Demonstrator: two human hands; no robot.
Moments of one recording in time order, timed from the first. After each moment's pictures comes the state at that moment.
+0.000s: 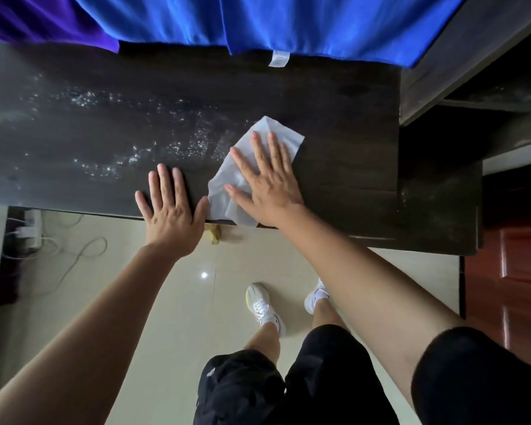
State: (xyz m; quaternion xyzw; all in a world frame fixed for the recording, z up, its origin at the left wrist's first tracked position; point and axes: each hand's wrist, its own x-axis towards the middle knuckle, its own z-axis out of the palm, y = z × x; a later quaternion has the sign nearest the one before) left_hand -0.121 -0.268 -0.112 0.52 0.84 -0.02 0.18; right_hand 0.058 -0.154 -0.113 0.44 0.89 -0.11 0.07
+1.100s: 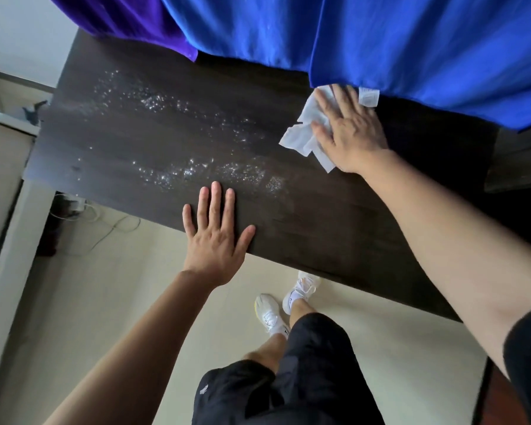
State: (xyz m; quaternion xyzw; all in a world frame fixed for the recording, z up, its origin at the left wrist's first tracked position) left_hand -0.120 -0.266 -0.104 0.53 0.83 -0.03 0.17; right_hand 0.031 0.026 -0.109 0.42 0.90 -0.13 0.07
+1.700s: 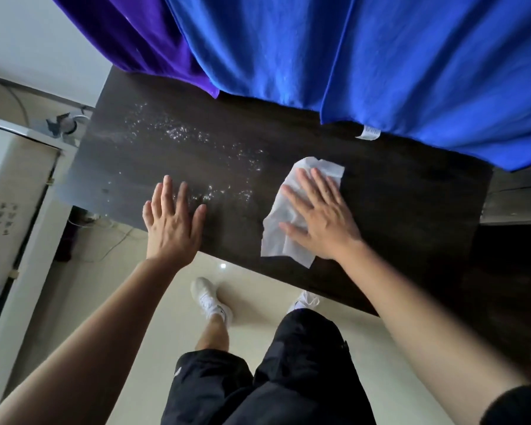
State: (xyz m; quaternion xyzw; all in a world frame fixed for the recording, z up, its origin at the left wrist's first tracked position) left_hand -0.220 -0.252 -0.065 0.43 0.89 0.02 0.14; right_hand 0.032 -0.080 -0.109 0.30 0.94 -0.13 0.10
